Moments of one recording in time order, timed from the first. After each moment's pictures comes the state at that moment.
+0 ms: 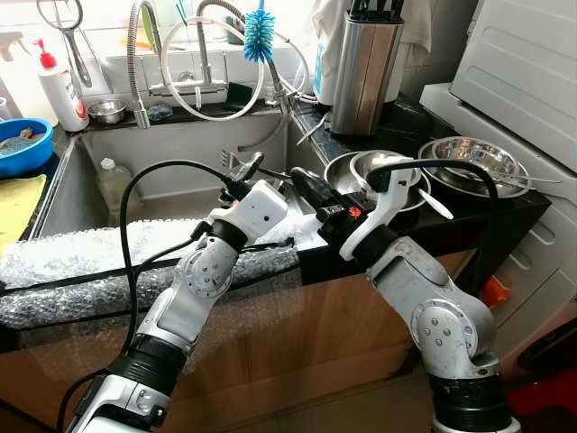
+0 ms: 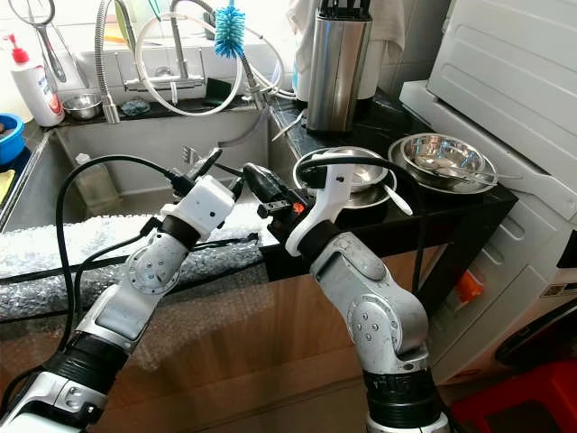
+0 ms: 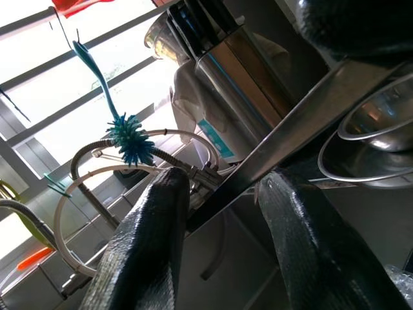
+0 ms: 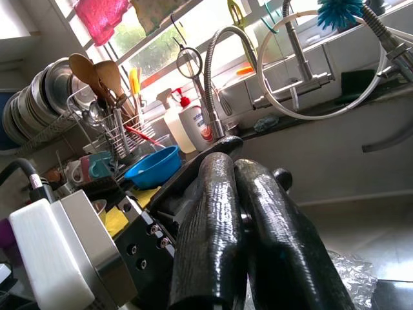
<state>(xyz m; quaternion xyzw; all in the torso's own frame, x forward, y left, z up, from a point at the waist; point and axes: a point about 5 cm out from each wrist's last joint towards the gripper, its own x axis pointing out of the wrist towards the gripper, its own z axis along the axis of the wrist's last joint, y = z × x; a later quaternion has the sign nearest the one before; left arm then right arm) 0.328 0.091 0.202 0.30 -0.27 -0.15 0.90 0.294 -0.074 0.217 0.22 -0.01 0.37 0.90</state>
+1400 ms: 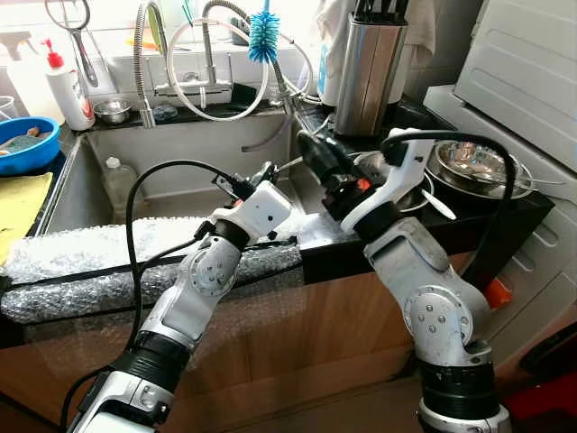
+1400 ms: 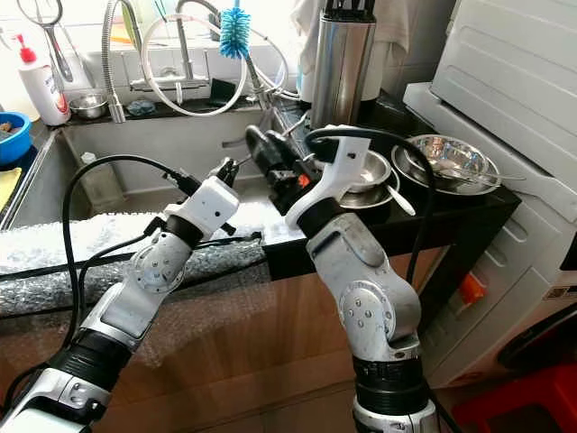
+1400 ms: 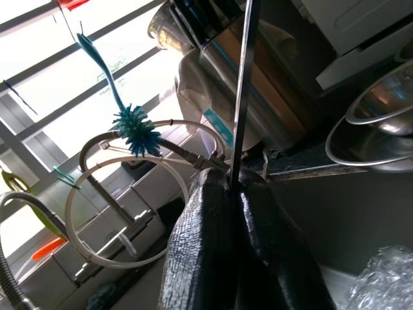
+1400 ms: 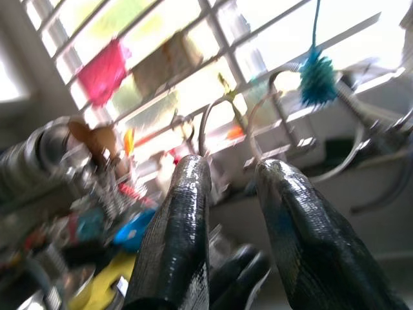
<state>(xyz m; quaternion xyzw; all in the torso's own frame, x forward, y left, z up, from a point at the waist) 0.332 0.090 0.200 0.32 -0.26 -0.15 0.90 0.304 -0.083 0.251 0.25 -0.10 0.30 0.91</state>
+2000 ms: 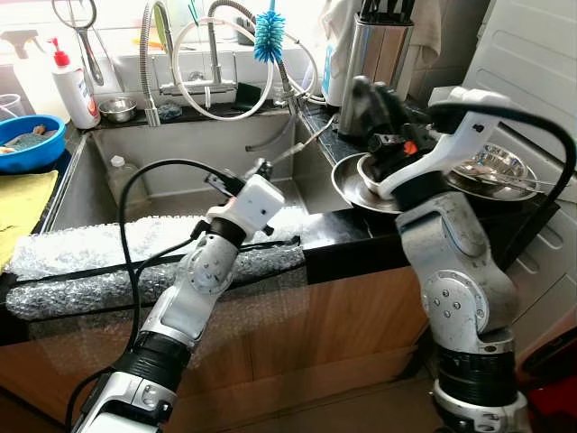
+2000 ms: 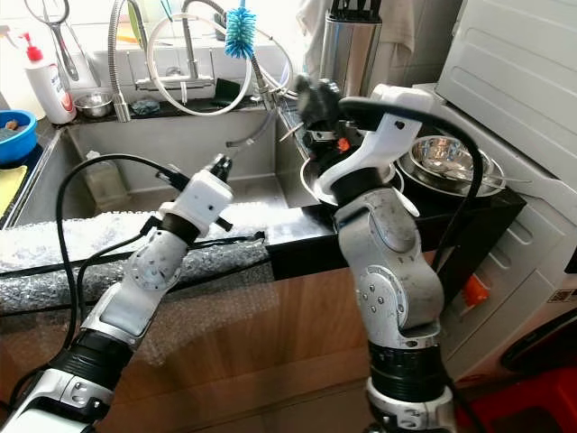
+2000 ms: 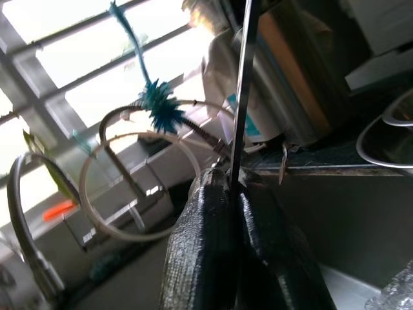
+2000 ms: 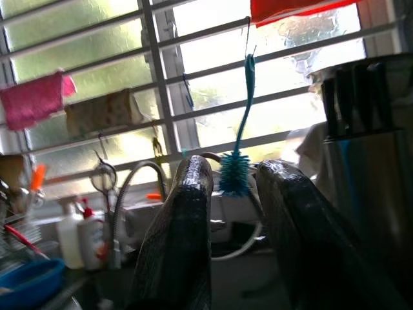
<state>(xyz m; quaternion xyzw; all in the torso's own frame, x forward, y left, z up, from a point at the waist) 0.338 0.101 0.199 0.24 -0.23 -0.10 0.94 0.303 -0.113 0.273 0.09 -0.21 0.17 0.96</state>
